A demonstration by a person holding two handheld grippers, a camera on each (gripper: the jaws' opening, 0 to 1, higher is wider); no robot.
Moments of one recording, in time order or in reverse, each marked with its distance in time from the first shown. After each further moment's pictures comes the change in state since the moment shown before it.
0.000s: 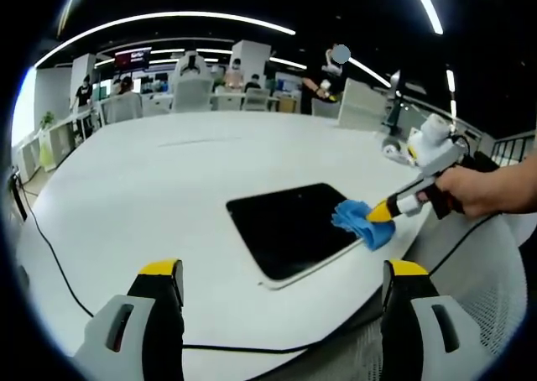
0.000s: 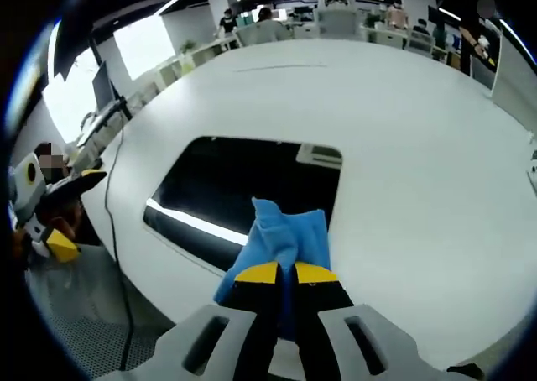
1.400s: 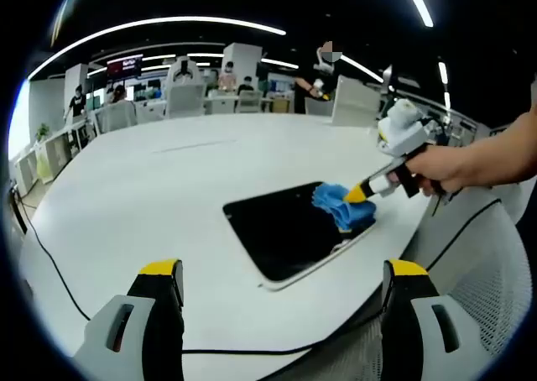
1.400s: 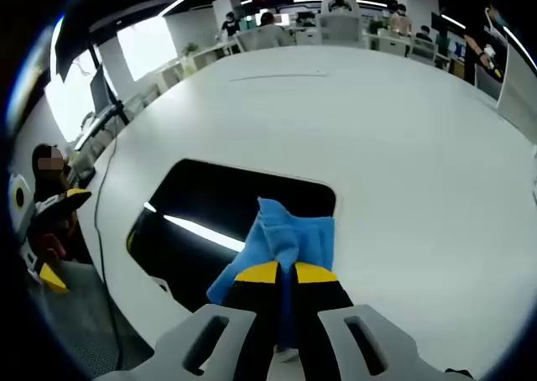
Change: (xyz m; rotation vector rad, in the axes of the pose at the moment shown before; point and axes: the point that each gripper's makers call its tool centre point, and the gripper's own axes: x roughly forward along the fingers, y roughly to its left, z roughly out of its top) left arm 0.001 -0.001 0.000 0.049 0.001 -0.010; right arm 0.034 -0.011 0.048 -0.047 -0.021 0.018
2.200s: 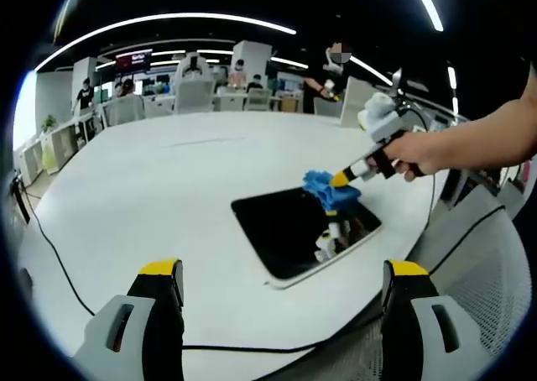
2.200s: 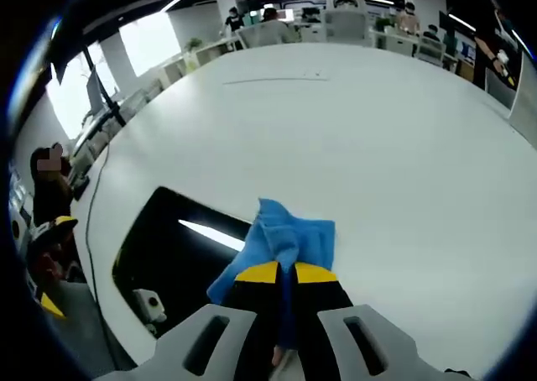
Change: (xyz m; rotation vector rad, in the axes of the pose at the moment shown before) left arm 0.000 0.007 -0.002 -0.034 0.002 0.031; right arm 0.029 -0.020 0.041 -0.019 0.024 0.016
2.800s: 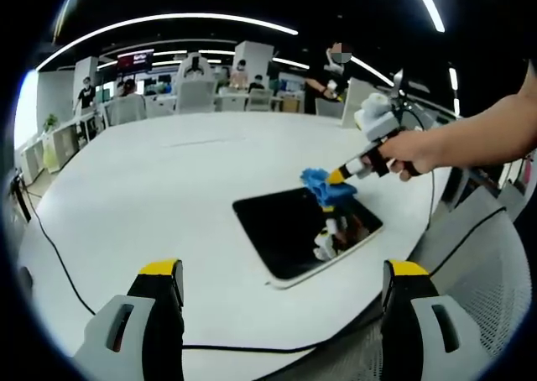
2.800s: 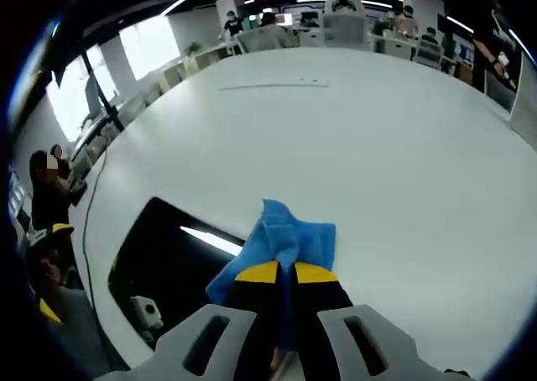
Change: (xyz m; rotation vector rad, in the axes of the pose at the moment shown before) left arm -0.001 0.001 0.000 -0.005 -0.004 0.007; right arm 0.005 -0.002 0.007 -0.002 -0.027 -0.001
